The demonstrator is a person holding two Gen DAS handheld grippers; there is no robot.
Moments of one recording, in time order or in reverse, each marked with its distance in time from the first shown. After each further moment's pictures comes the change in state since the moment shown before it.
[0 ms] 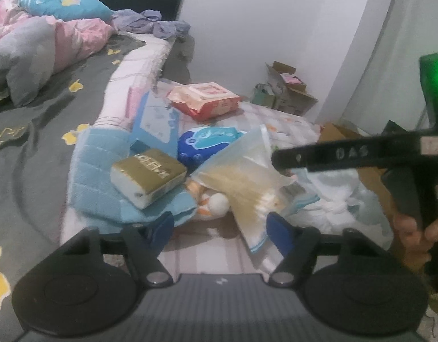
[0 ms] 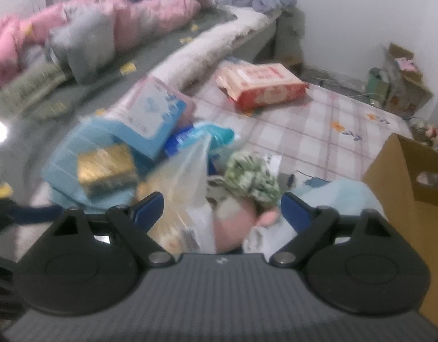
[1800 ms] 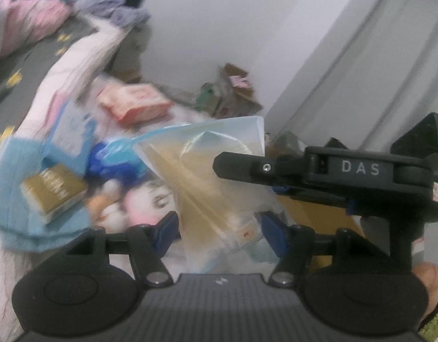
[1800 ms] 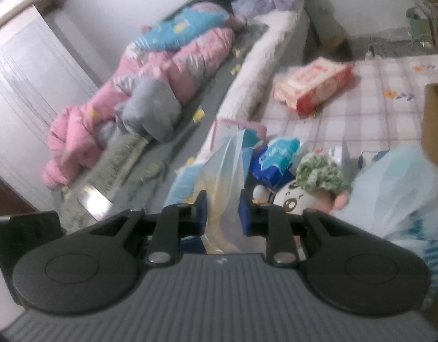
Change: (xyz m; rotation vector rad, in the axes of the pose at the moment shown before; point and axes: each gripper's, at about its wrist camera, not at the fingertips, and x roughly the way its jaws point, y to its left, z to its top) left arm -0.006 -0.062 0.047 -0.082 0.014 -0.268; right arm -0.078 -0.045 0.003 0.349 -0.090 0.390
